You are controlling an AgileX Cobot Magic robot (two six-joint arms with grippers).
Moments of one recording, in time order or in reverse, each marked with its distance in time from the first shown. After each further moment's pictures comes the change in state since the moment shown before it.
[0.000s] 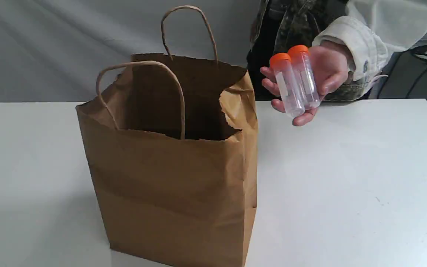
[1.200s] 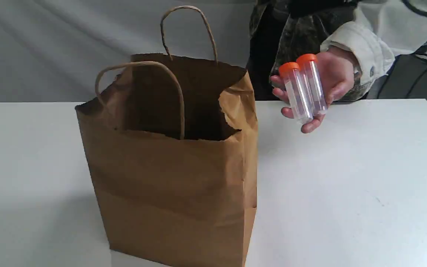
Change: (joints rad) left arm 0.000 -0.001 -0.306 0.946 0.178 -0.924; right arm 0.000 0.770 -0.464 1.027 1.764 -0.054
